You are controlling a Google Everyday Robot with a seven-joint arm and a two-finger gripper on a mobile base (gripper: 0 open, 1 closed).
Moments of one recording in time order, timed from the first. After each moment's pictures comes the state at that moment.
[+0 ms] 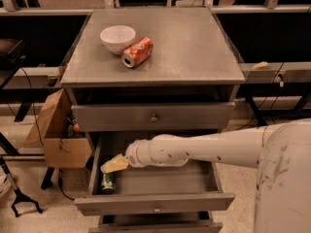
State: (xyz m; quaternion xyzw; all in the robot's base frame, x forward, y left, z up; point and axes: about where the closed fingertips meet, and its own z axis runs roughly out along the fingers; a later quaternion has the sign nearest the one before) arm 0.580 0.132 0.540 -0.36 0.82 0.27 0.34
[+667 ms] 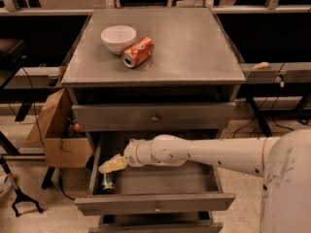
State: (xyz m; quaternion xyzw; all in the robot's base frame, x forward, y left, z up) arm 0.586 0.146 0.532 -0.38 0.80 0.31 0.36
